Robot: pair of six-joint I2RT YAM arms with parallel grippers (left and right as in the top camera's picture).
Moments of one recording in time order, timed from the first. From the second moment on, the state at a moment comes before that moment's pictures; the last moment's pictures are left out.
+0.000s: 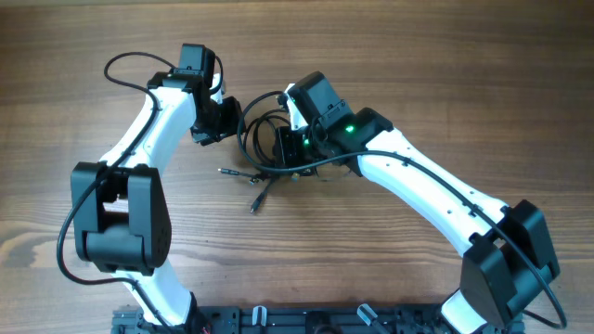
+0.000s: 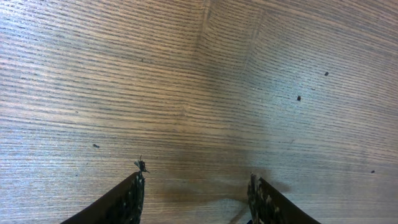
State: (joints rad) left arm -0.12 1.92 1.38 -0.84 0.21 -0.37; right arm 0.68 1.75 1.36 -0.61 -0.34 0.51
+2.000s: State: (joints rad) left arm -0.20 1.68 1.29 -0.92 0.54 -0.49; right arm 0.66 1.75 1.36 -0.60 -0.38 0.59
